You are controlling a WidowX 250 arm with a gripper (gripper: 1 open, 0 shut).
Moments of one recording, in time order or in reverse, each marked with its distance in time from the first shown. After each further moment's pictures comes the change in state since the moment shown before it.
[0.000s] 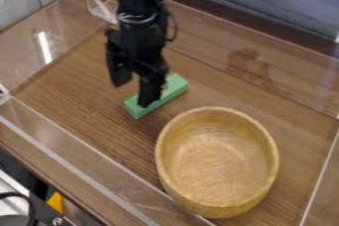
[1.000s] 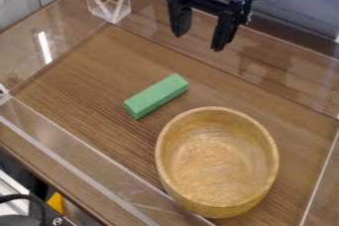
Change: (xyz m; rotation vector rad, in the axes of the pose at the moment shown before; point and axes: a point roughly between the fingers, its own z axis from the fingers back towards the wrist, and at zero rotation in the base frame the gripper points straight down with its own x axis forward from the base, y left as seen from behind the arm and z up) arm 0.066 -0.049 0.070 -0.055 0.047 0.172
